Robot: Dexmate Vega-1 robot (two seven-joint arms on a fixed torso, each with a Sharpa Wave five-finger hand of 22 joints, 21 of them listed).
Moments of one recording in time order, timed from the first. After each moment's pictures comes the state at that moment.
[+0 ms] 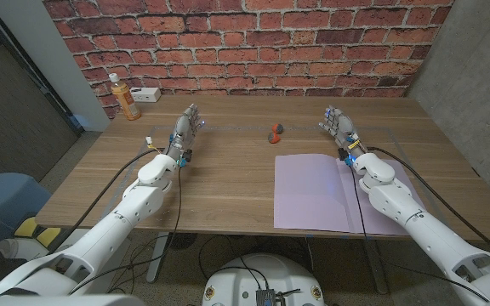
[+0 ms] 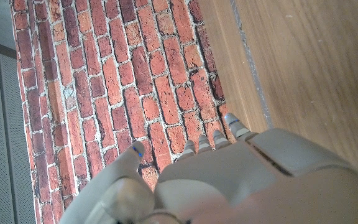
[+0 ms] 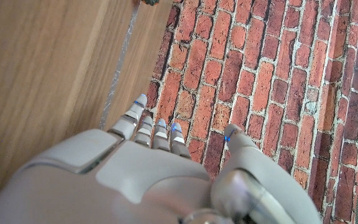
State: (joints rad) left arm 0.84 0.51 0.37 -1.31 -0.64 -0.29 -0.03; left_hand 0.04 0.08 0.55 0.17 0.28 -0.17 -0.04 0.19 0.17 -0.17 -0.03 0.20 0.18 -0.17 0.00 0.19 0.17 -0.17 0.02 0.55 0.18; right arm -0.85 -0.52 -0.36 -1.31 0.66 0.29 0.03; right_hand 0.23 0.09 0.43 0.07 0.27 0.05 0.10 0.18 0.17 0.05 0.13 0.19 0.18 -0.01 0.12 0.19 0.18 0.23 0.08 0.23 0.17
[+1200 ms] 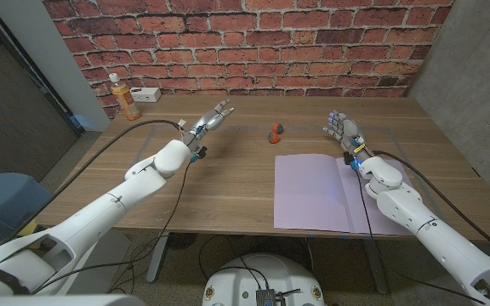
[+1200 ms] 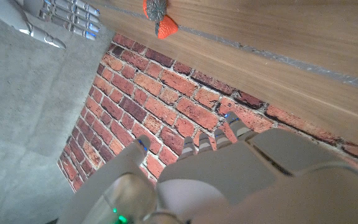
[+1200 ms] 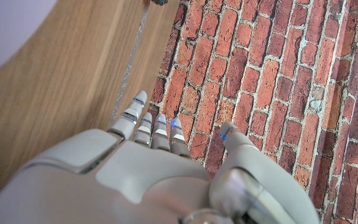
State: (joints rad) left arm 0.74 0.68 0.57 -1.52 0.03 -0.13 0.11; left_hand 0.12 0.12 0.60 0.14 0.24 -0.15 -0.03 0.20 0.17 -0.17 0.02 0.23 0.18 -0.17 0.06 0.19 0.17 -0.17 0.07 0.53 0.18; right arm -0.94 -0.58 -0.33 -1.44 0.67 0.23 -0.03; right_hand 0.25 0.11 0.44 0.05 0.27 0.11 0.12 0.19 0.17 0.10 0.16 0.20 0.18 0.04 0.14 0.20 0.18 0.28 0.09 0.23 0.17
